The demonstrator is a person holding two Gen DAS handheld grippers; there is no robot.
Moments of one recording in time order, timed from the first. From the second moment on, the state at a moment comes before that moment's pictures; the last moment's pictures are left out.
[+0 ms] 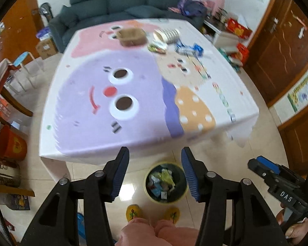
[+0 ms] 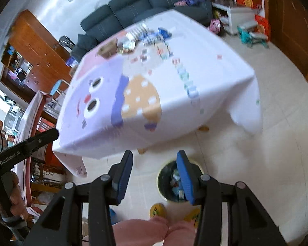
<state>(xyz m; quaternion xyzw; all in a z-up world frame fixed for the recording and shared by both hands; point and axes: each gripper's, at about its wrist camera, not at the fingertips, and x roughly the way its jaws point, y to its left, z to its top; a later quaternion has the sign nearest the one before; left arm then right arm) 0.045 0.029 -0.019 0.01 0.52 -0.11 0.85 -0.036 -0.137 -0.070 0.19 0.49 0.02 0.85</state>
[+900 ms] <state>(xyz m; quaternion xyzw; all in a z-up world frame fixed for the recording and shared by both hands) 0.273 0.078 -0.019 -0.04 0.53 -0.12 0.84 0.137 -0.114 -0.048 0.21 0.48 -0.01 0.85</state>
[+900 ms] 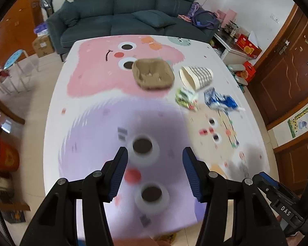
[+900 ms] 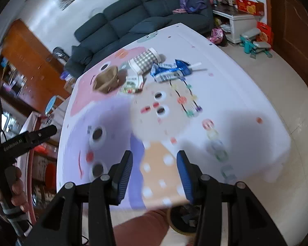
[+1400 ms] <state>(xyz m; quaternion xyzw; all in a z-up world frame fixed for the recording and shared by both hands) 0.457 0.091 -0.075 -0.04 0.57 -0.16 0.81 0.303 -0.090 -0.104 0.32 0.51 -0.07 0.80</state>
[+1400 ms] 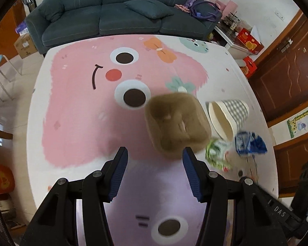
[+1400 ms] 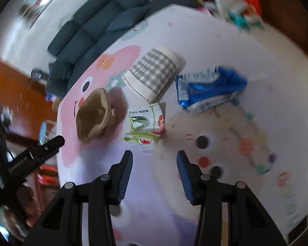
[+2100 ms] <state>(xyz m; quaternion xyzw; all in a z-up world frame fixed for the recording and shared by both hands) 0.507 0.074 -0.130 -0.06 0.61 -0.20 0.77 0.347 -0.082 -0.138 0.44 0.47 -0.16 0.75</state>
